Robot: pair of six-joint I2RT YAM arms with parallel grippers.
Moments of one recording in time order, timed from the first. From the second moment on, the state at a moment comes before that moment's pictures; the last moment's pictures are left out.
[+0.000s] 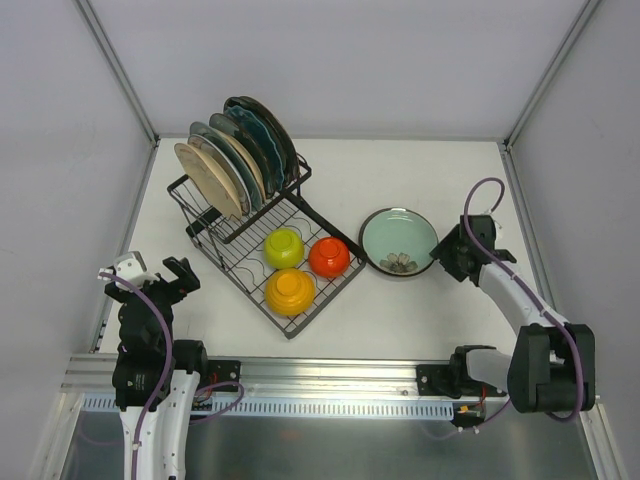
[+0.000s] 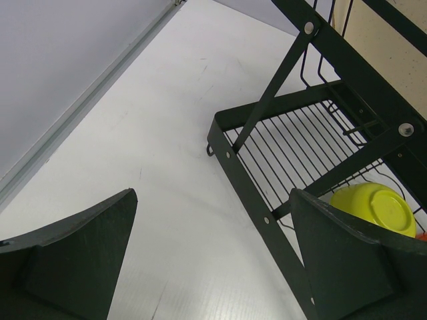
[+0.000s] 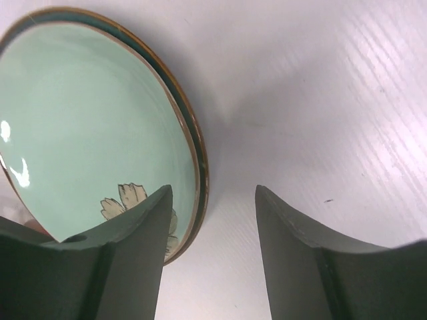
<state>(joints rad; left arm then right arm) 0.01 0.00 0.51 -0.66 -0.30 -0.27 0.07 1.19 0.63 -0.39 0.09 0.77</state>
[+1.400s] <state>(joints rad) 0.01 0.00 0.51 -0.66 -0.30 -0.27 0.11 1.33 0.84 -0.55 0.23 0.61</state>
